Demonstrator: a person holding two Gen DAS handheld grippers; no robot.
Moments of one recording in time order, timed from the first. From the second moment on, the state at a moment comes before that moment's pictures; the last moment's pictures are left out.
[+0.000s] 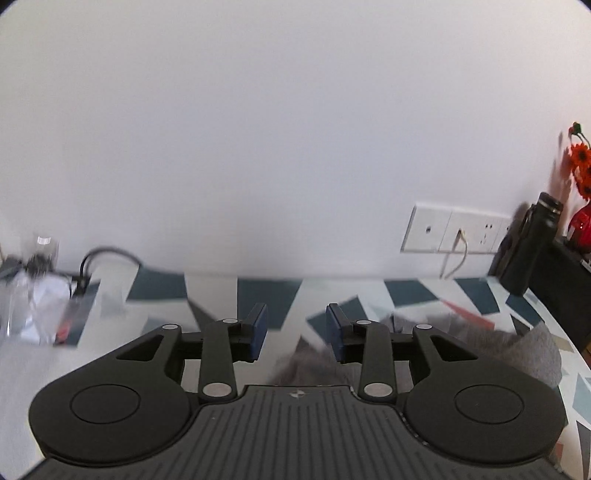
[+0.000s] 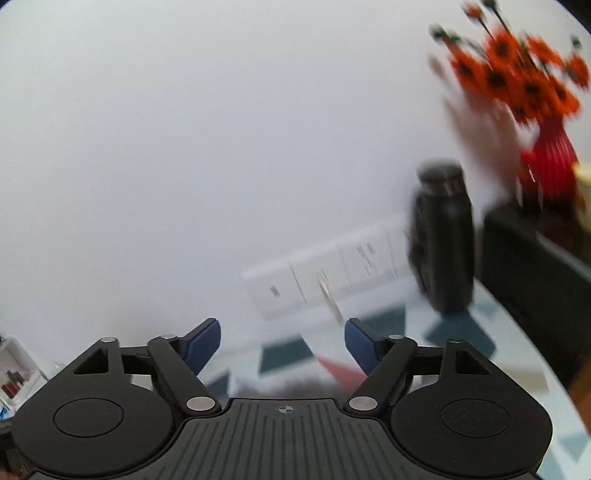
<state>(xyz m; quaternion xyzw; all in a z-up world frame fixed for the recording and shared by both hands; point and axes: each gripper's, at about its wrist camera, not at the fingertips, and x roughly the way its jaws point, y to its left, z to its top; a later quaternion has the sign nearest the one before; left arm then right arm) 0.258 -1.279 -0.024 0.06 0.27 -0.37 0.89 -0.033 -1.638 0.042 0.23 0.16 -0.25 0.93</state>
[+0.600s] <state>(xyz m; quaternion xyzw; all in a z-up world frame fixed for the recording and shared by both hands) 0.298 -1.299 -0.157 0.19 0.40 -0.35 0.83 0.071 -1.651 -0.127 0.17 0.38 -0.24 0.88</state>
